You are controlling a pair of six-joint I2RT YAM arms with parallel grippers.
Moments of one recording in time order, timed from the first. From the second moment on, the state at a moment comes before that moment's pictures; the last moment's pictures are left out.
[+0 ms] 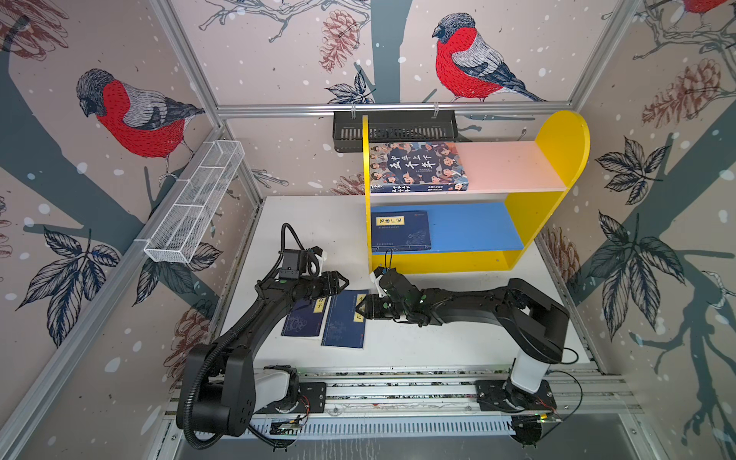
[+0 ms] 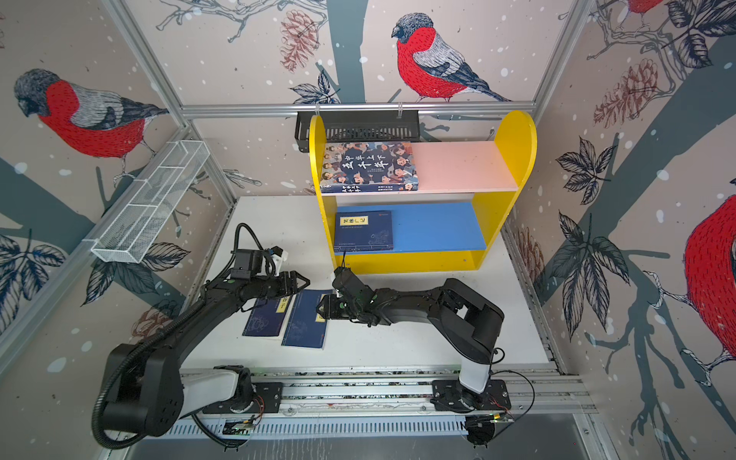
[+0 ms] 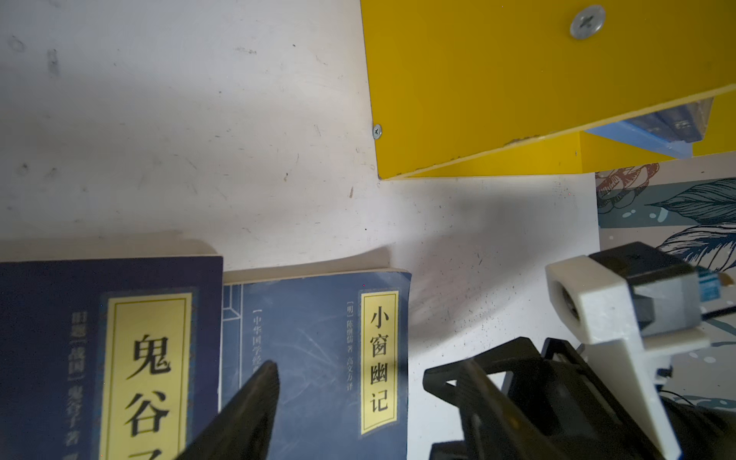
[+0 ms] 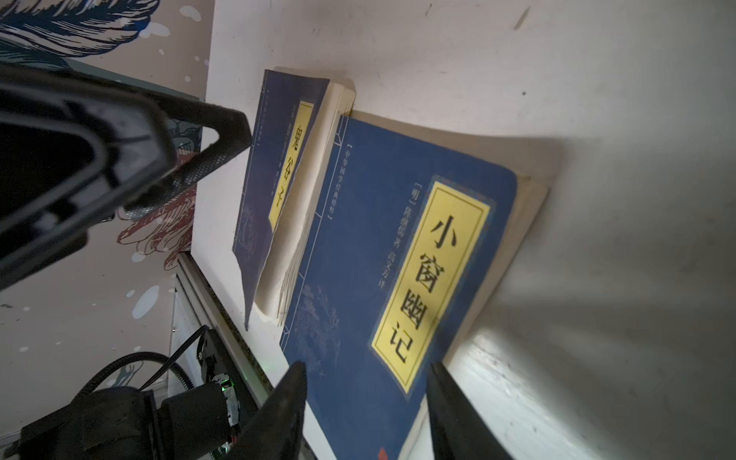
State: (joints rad) left arm -0.12 1.23 0.68 -0.39 0.57 -0.33; right arm 1.05 1.81 0.98 0.09 -0.23 0.91
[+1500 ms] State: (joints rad) left arm -0.12 1.21 0.67 -0.36 0.61 -0.34; right arm 1.05 1.78 0.95 -0.08 -0.07 0.94
